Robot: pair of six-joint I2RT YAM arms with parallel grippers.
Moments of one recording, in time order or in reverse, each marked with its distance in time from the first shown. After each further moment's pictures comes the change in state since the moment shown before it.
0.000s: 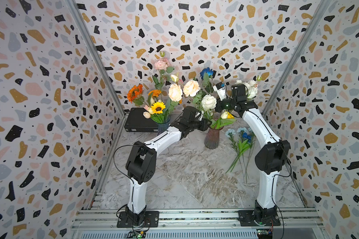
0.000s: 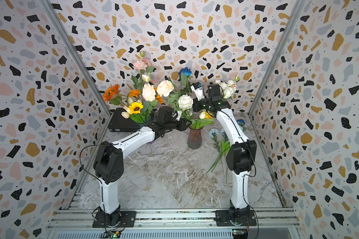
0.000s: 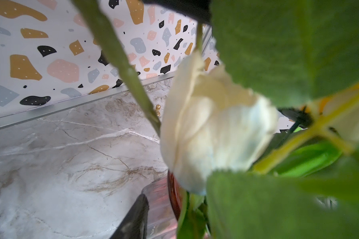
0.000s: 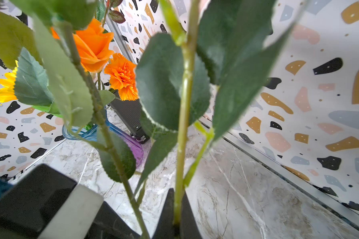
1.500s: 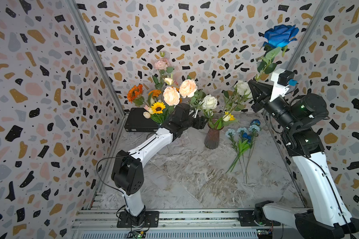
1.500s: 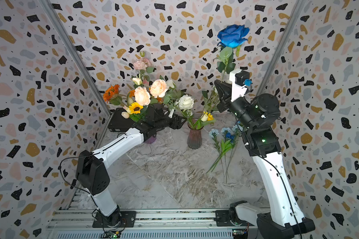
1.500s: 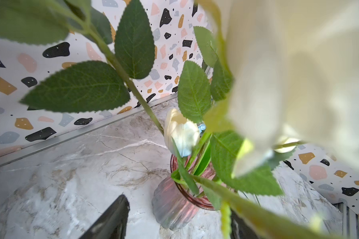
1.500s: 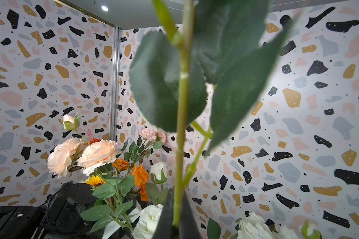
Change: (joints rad) left arm 0.005 -0.235 -0.106 -0.064 -0.090 0.073; right arm 0.000 -0.866 -0.457 0.389 0.251 0.034
